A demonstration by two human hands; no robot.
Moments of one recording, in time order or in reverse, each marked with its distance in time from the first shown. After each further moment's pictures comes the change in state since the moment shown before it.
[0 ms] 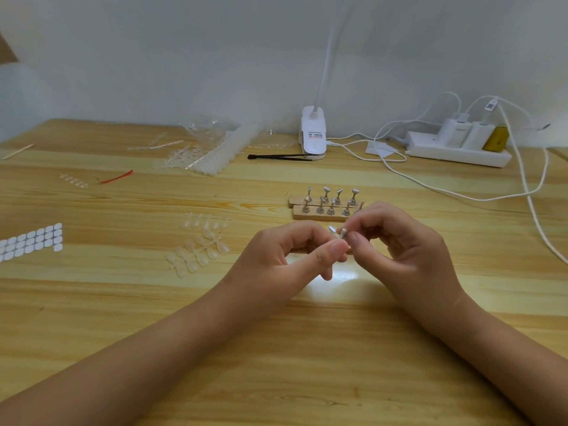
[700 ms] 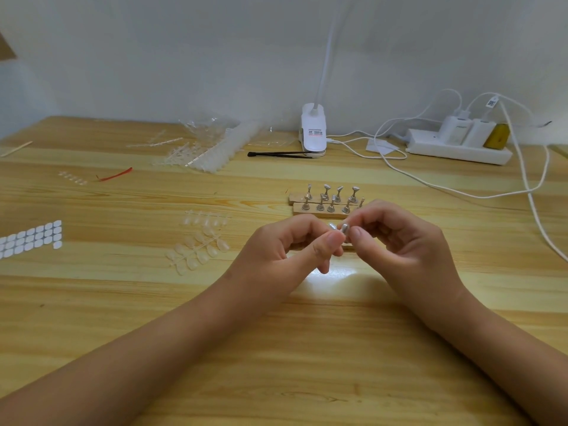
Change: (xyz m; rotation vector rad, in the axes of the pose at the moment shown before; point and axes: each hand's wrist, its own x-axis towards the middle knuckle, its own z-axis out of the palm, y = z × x) left_hand 0.001 -0.002 -0.001 0.008 0.010 -0.035; right_hand 0.000 -0.004 0.001 0.089 0.019 0.130
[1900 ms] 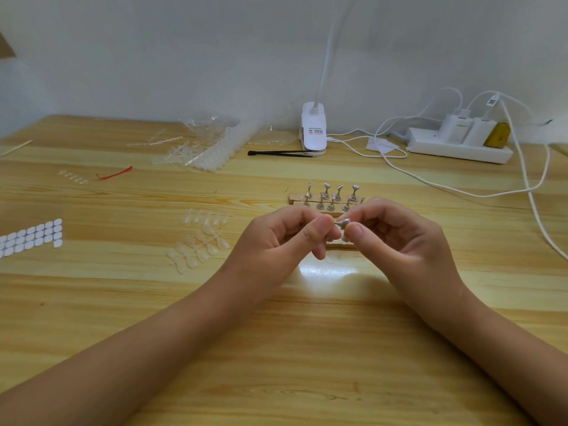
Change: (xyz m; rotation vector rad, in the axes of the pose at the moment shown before) left_hand 0.002 0.000 -0.002 -0.098 0.047 -0.006; right_hand -0.003 0.002 -0.001 0.122 -0.011 0.066
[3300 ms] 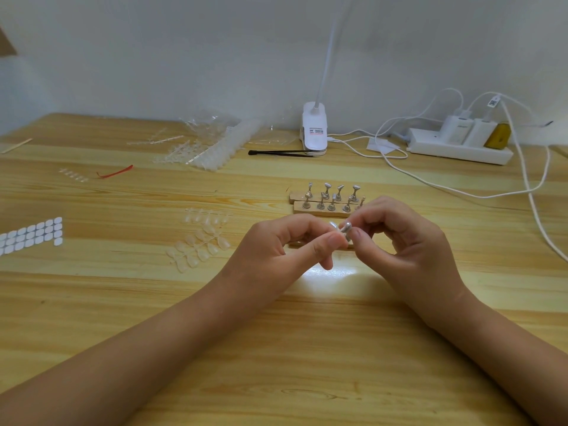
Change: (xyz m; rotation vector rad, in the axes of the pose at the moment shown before) left_hand -0.002 -0.004 -0.001 0.117 -0.010 0.028; right_hand 0.005 0.003 -0.004 -0.288 -0.026 -0.244
